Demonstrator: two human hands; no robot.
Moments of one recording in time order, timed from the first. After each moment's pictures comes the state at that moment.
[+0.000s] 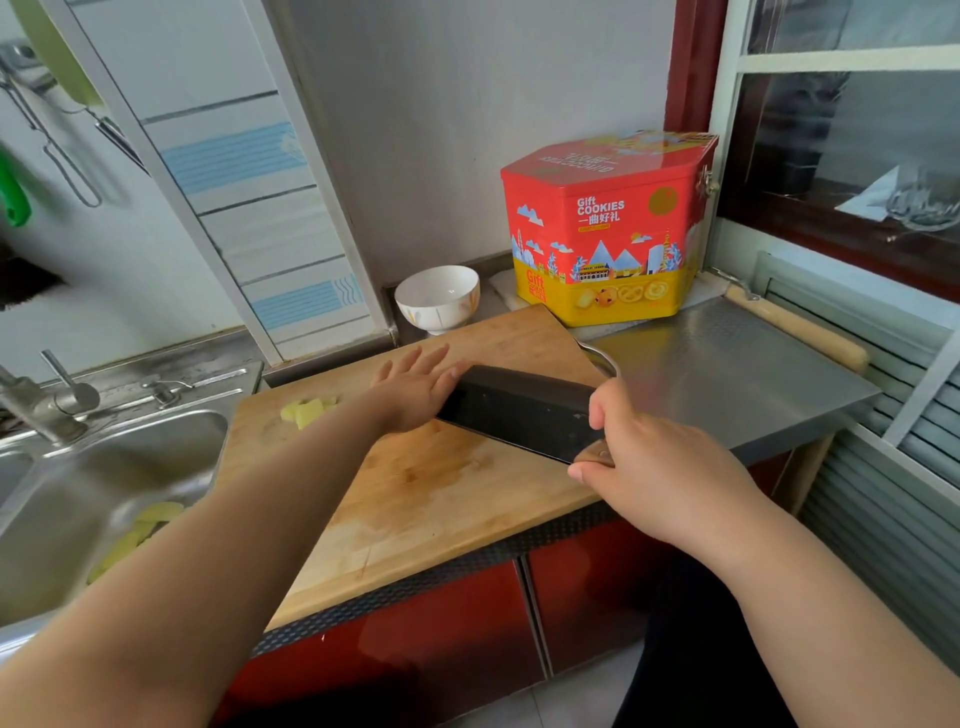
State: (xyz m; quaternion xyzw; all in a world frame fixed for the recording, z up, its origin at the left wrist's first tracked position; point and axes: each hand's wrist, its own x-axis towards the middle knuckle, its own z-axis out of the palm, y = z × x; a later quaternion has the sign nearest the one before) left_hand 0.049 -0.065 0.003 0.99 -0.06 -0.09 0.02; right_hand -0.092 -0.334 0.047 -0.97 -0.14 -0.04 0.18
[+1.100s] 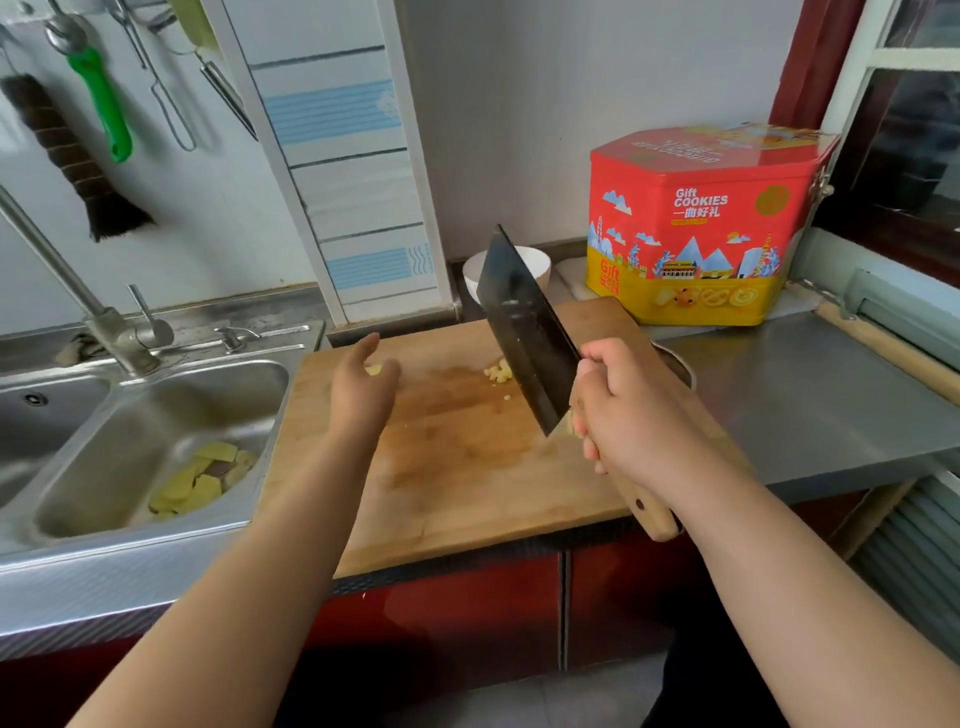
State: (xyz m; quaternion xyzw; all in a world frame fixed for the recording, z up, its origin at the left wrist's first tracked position) left_hand -0.014 0.010 -0.012 0.82 0.22 0.24 0.46; right_hand -0.061 -0.255 0.056 -0.88 -0.10 0.05 0.47
